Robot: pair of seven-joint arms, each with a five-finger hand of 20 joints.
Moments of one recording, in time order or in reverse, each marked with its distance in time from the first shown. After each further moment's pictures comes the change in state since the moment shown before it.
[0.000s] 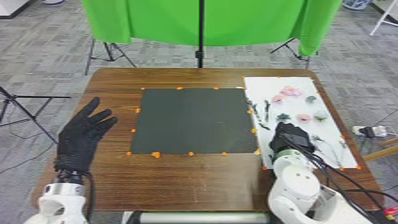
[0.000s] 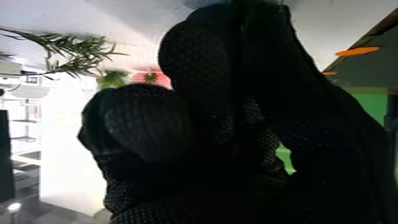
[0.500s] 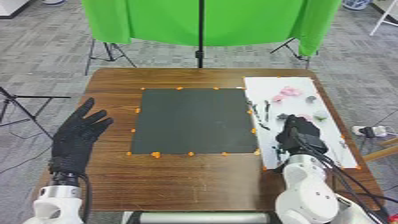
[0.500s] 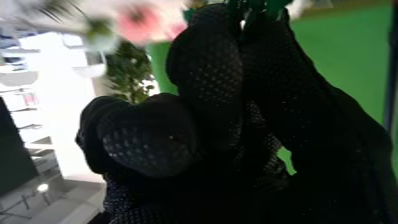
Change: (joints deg) left arm 1.7 0.3 -1.0 -1.0 -0.2 1.2 0.8; right arm -3.9 5.1 1.6 -6.1 -4.8 14.3 -1.9
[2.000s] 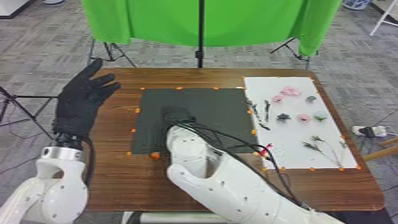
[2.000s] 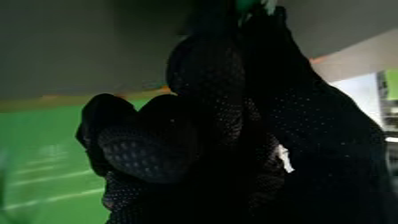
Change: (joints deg) left arm -14.5 4.3 2.8 0.6 1.9 0.1 -5.2; right arm 32.2 -39.5 -24.6 35.4 5.8 -22.5 -17.2
